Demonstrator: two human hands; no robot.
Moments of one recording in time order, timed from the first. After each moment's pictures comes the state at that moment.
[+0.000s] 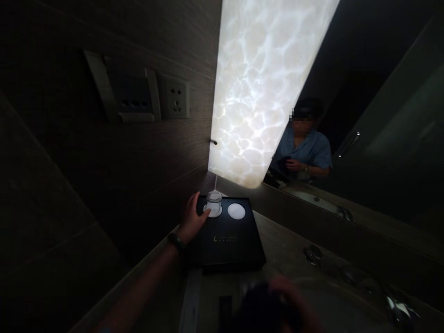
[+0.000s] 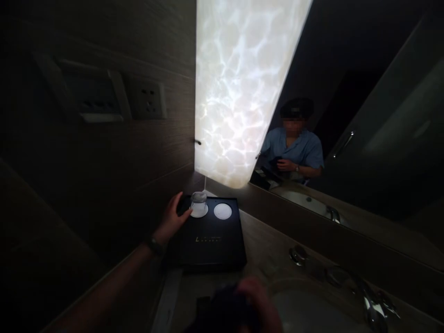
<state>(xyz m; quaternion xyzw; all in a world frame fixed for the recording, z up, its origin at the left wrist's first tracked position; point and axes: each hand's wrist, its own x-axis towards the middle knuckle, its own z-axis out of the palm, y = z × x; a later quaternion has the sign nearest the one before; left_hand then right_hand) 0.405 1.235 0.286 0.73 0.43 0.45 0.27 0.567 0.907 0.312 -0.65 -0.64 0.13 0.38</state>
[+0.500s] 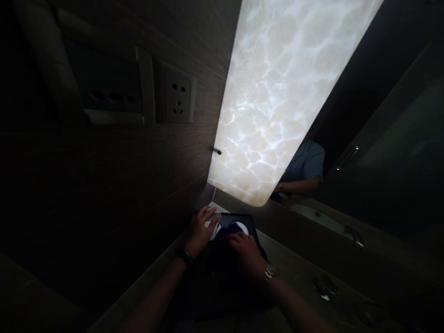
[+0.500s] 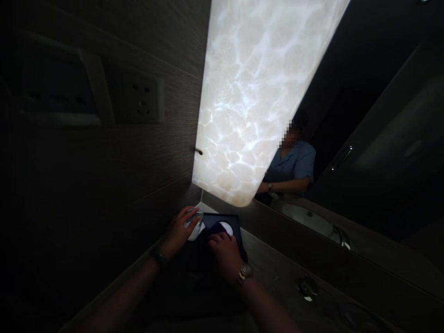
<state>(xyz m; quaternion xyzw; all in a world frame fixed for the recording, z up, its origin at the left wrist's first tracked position) 0.450 1.282 0.263 0.75 0.38 0.45 0.29 0.599 1.137 0.294 -0.67 -0.72 0.12 0.14</state>
